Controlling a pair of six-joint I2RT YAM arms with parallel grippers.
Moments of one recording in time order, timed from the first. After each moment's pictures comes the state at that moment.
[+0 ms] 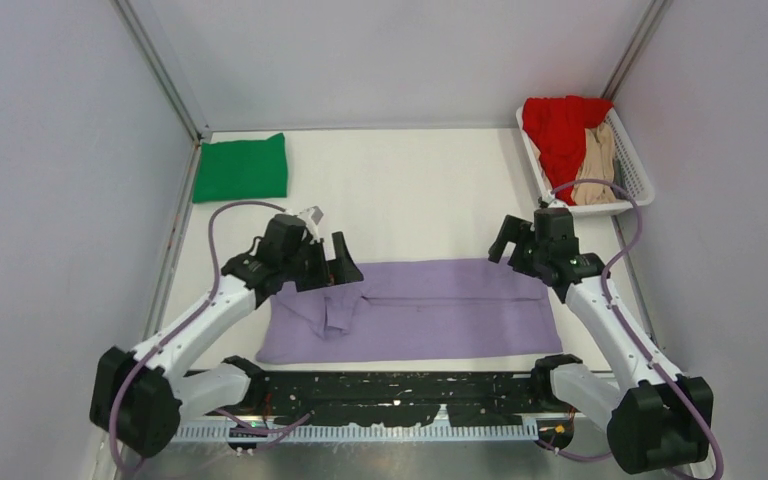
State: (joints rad) left arm -0.47 0.97 0.71 -0.48 0.26 -0.63; right arm 0.14 1.00 0.73 -0.55 0.08 0.47
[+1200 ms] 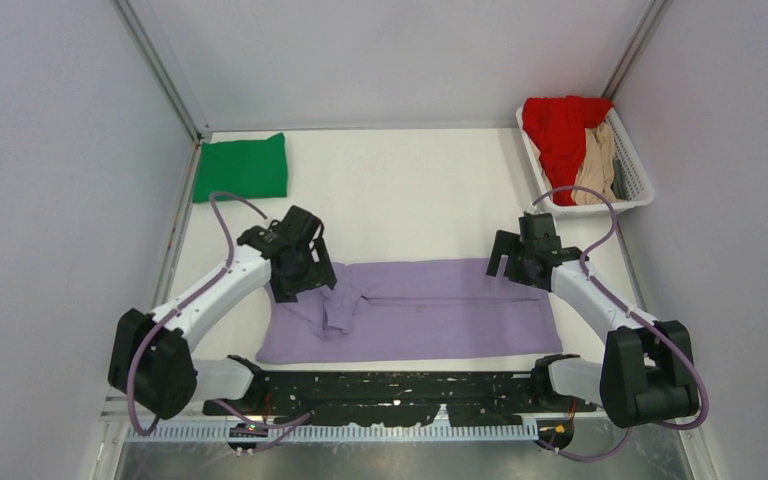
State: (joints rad) left arm -0.49 1.26 0.92 -0.90 -0.09 -0.81; right arm 0.14 1.21 0.64 -0.43 0.08 0.39
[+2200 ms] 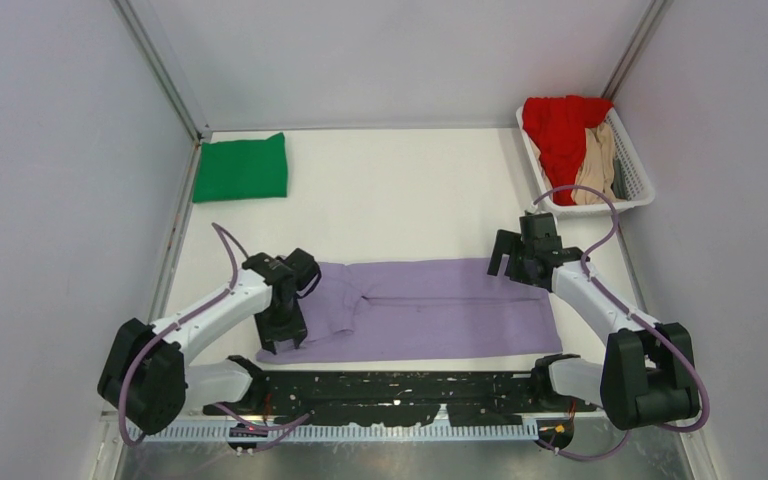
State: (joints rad) left arm -0.56 1.23 0.74 -1.14 -0.16 -0.93; right arm 0.14 1.20 0.64 -0.43 0.10 0.38
